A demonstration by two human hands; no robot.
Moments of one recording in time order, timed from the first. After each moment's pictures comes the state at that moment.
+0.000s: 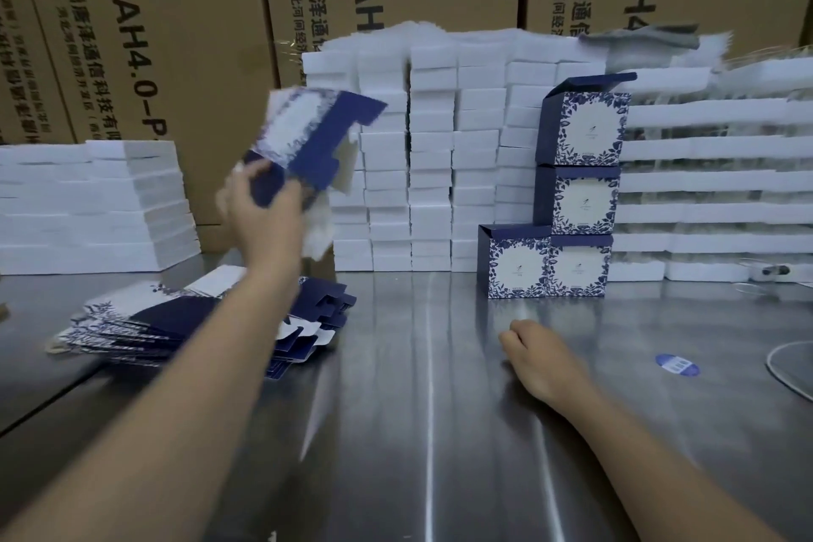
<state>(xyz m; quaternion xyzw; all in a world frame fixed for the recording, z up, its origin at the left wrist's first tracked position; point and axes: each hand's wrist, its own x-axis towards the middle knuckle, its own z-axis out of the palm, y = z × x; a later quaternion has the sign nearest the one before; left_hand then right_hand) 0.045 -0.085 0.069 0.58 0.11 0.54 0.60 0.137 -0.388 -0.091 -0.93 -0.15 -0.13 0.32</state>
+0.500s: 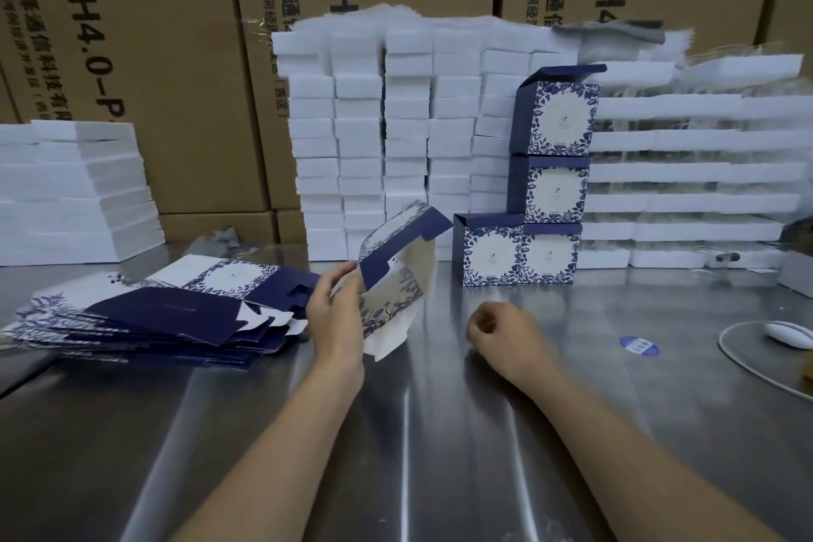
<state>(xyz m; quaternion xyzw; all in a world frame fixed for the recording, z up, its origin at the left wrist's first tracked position) 0.058 -0.177 -0.053 0.53 0.11 0.35 0.76 0.145 -0.385 -0.097 -0.91 -0.15 -0.15 0.35</state>
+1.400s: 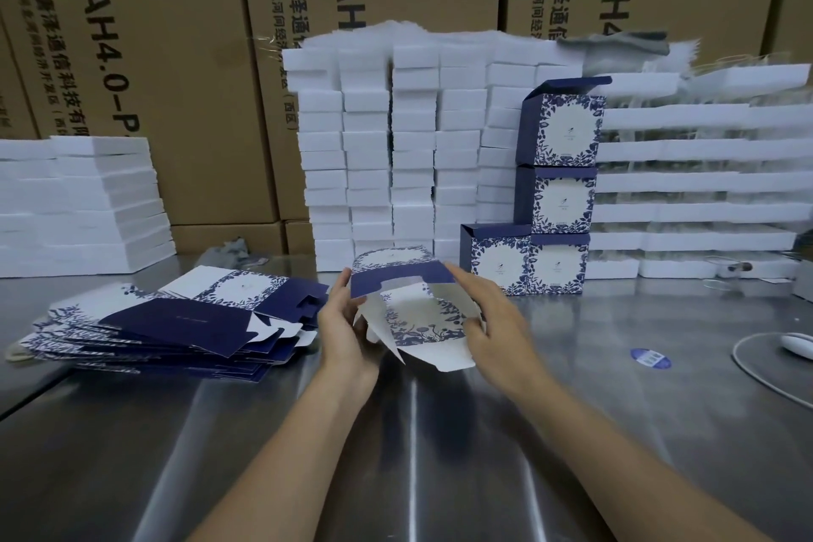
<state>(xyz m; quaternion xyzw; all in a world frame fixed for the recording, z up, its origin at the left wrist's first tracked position) 0.058 -0.171 -0.054 0.34 0.08 0.19 0.92 0.118 -0.360 -0.075 -0.81 -0.30 -0.23 0.45</state>
